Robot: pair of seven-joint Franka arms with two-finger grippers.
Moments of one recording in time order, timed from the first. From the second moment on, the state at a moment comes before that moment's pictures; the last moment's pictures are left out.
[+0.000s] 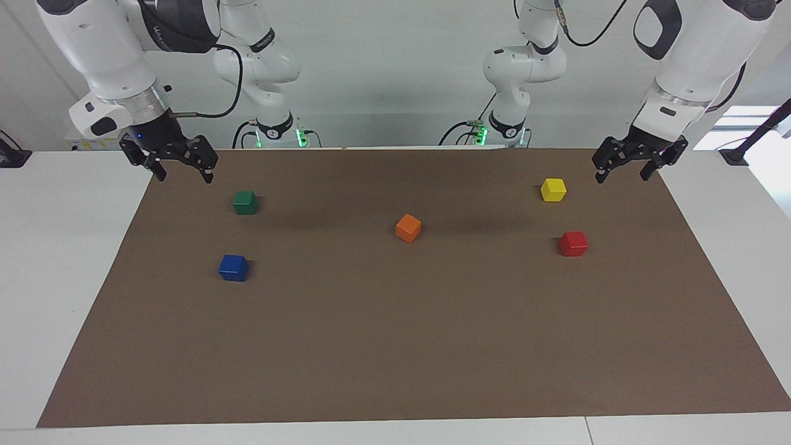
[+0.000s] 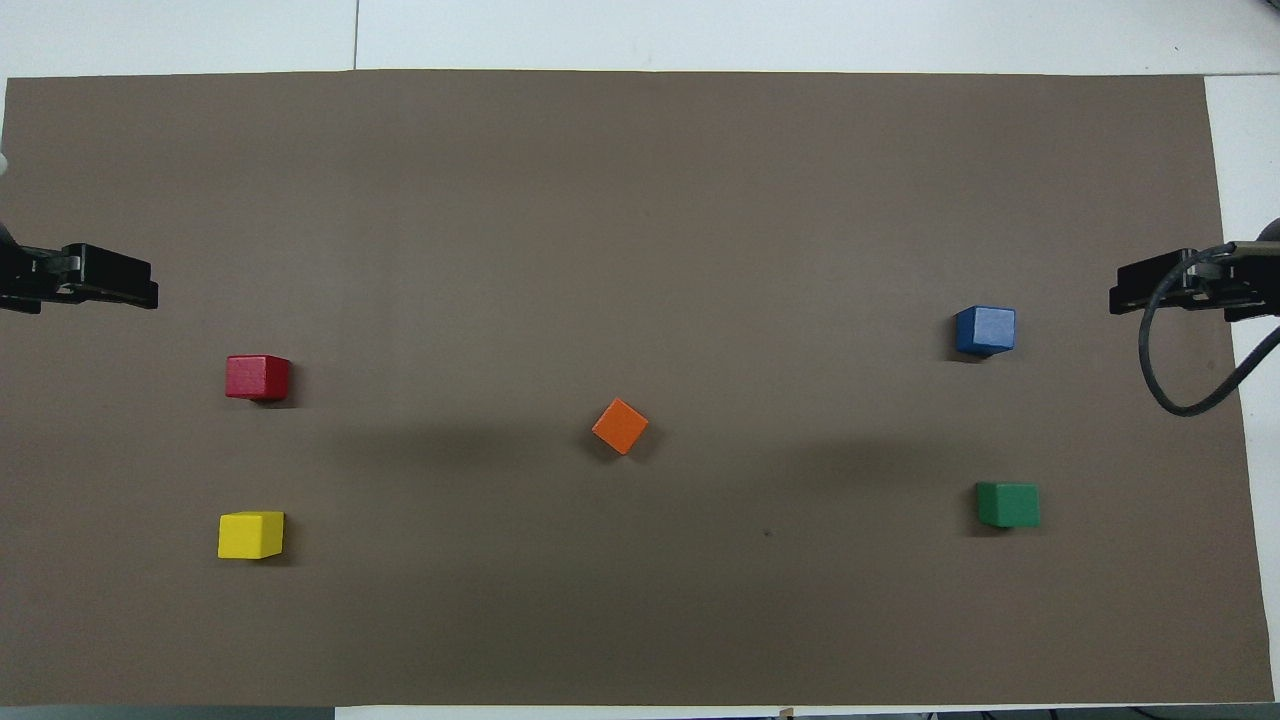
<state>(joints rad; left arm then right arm) 0.00 0.00 -0.04 -1.60 0.02 1.63 0.00 -0.04 -0.03 0.00 -1.67 0.00 1.64 0.06</state>
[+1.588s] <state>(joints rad) 0.05 0.01 -0.01 -1.99 0.02 2.11 0.05 -0.04 -0.03 0.01 -1.67 0.00 1.64 0.06</state>
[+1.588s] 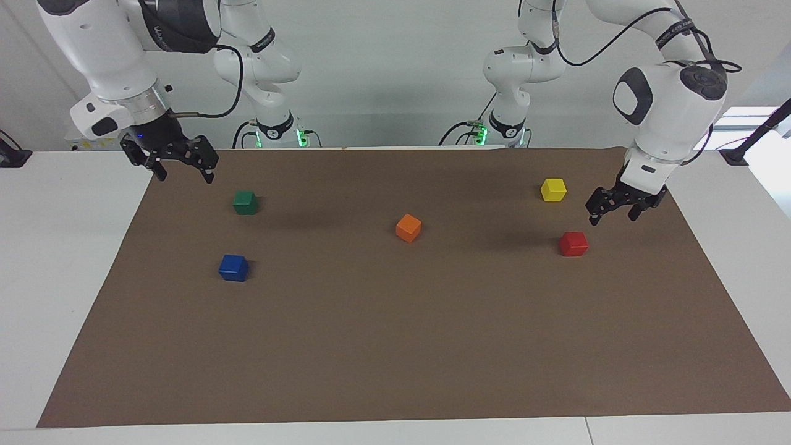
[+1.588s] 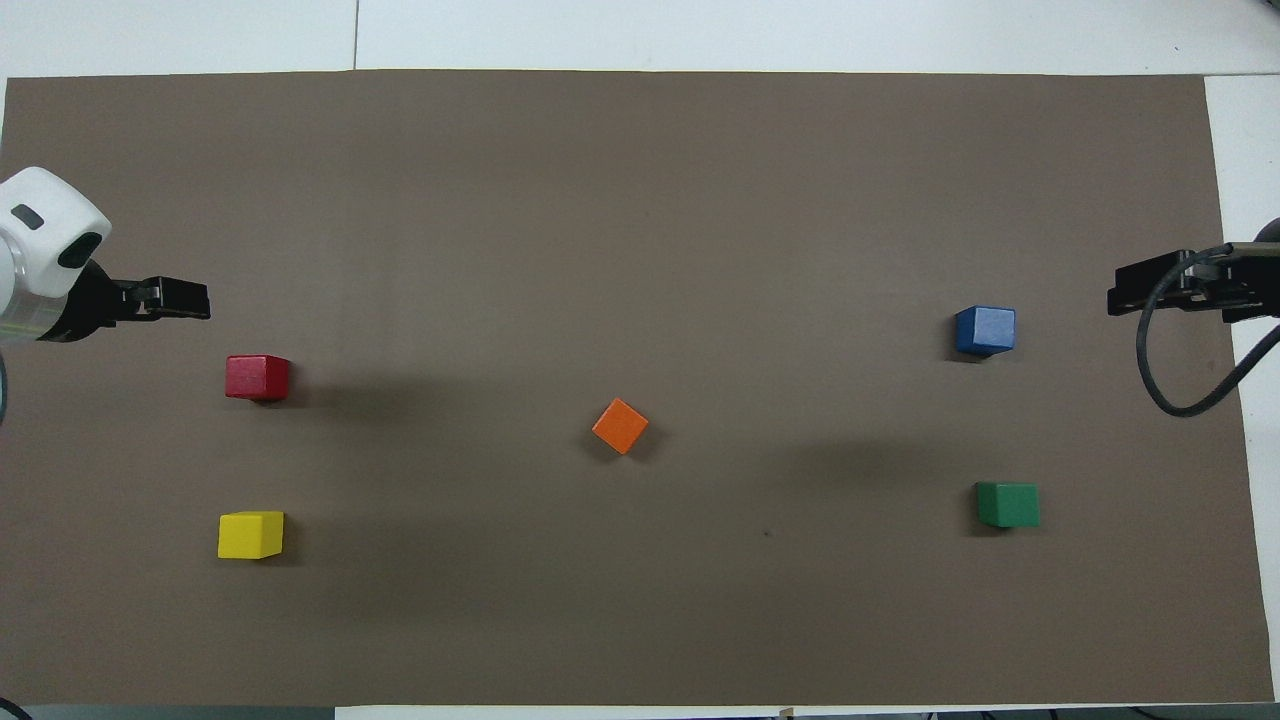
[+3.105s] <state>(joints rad) 0.06 0.15 -0.01 -2.14 0.00 2.22 0.00 -0.04 -0.04 0.01 -1.77 0.38 1.65 0.00</state>
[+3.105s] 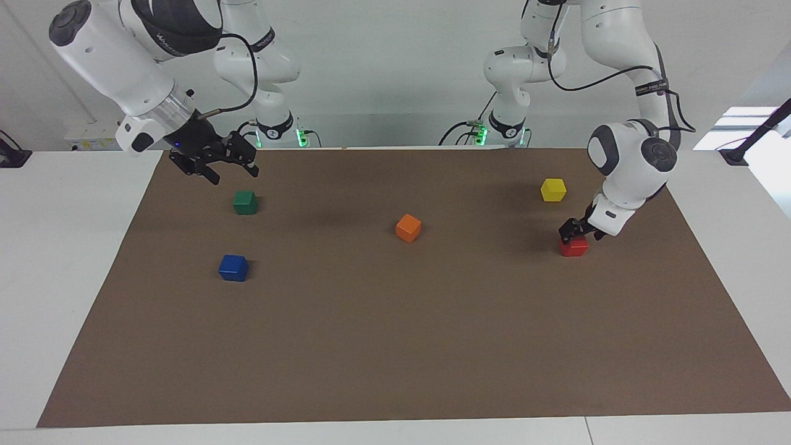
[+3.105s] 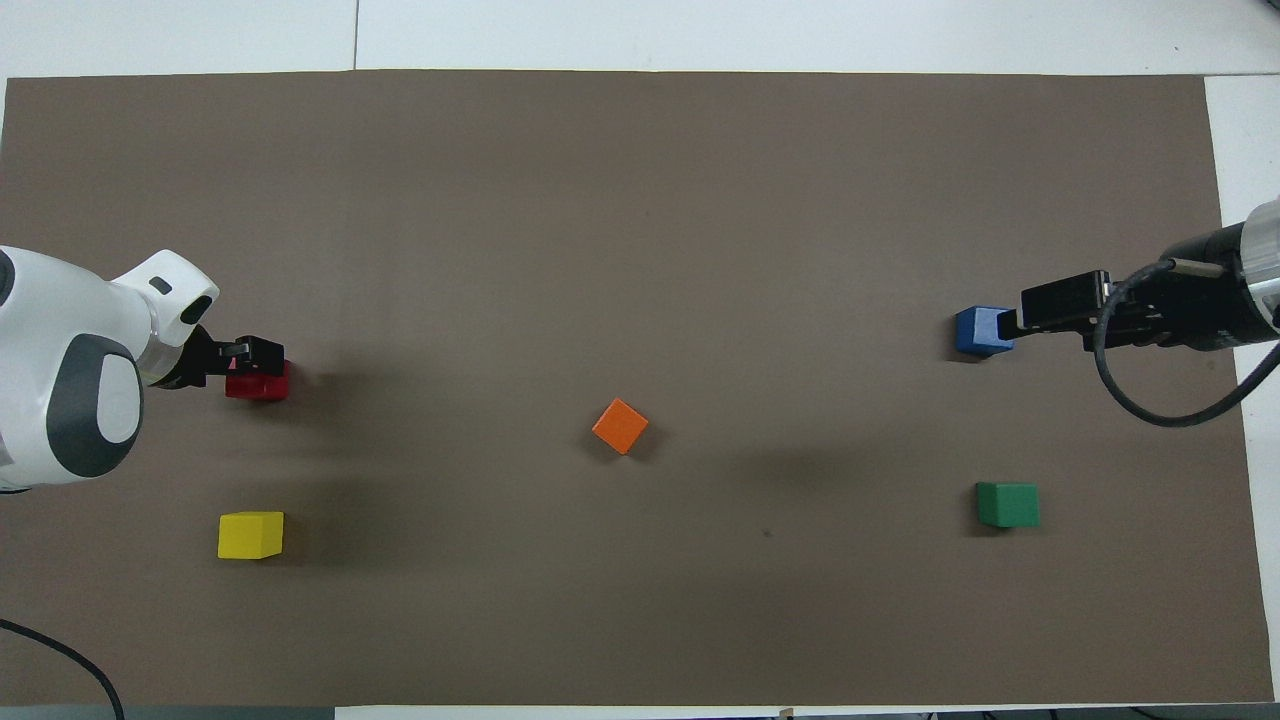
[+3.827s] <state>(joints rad) 0.06 0.18 -0.01 -2.13 0.00 2.23 0.00 -0.12 0.01 0.01 -1.90 0.78 1.67 -0.27</state>
